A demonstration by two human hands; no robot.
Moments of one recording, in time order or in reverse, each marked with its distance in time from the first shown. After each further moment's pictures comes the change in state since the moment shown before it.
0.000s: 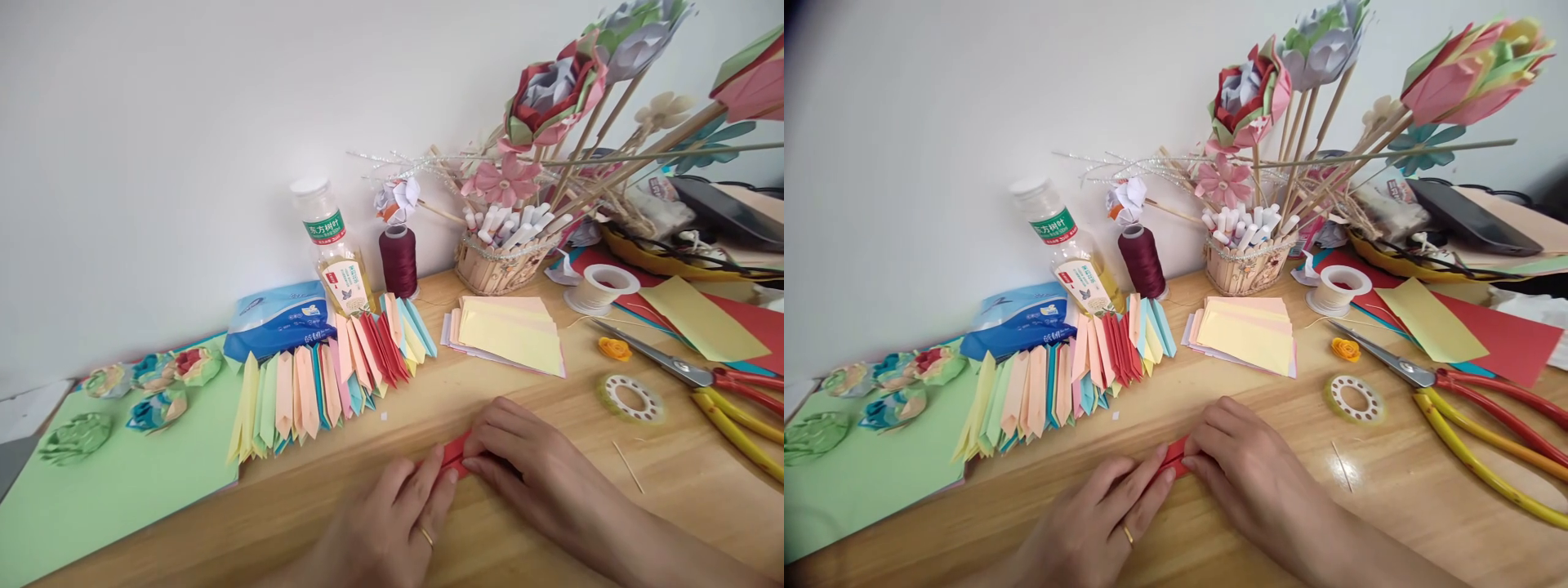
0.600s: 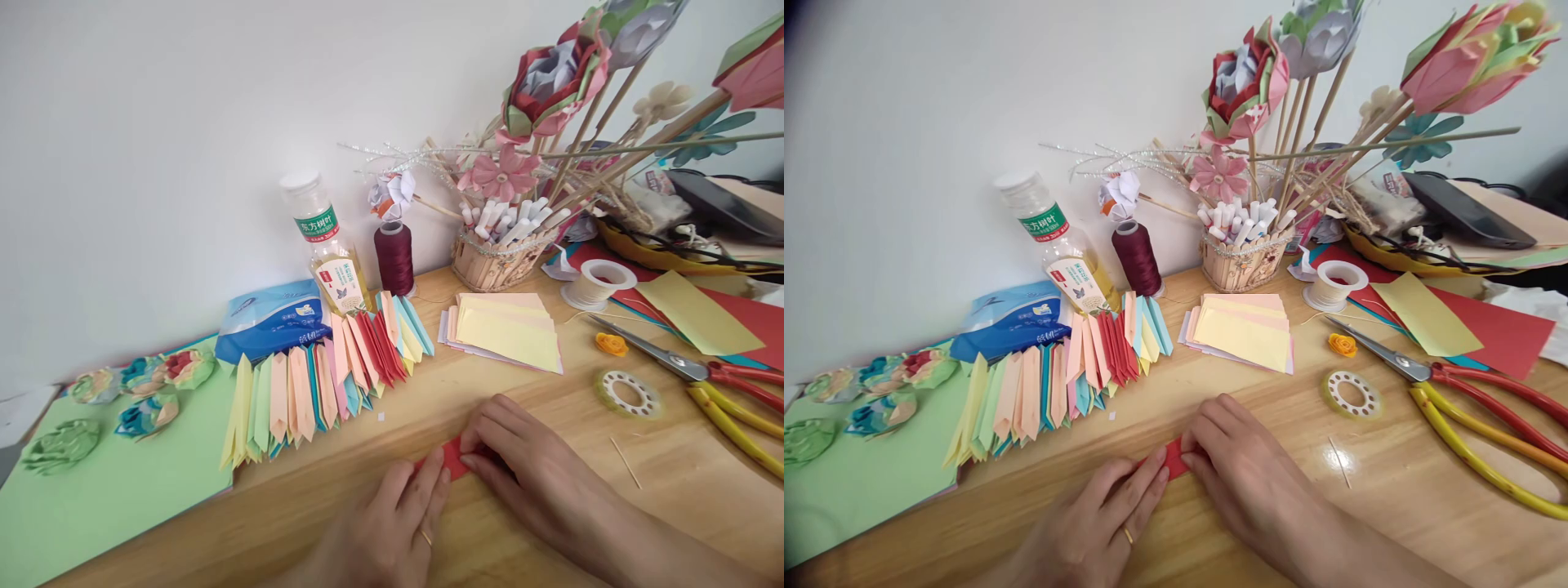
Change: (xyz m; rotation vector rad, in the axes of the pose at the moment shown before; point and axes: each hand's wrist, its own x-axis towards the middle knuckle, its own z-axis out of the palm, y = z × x) left_hand -0.005 0.005 0.007 0.031 -0.056 -0.011; right_hand 0.000 -0.004 0.001 -0.002 0.000 0.040
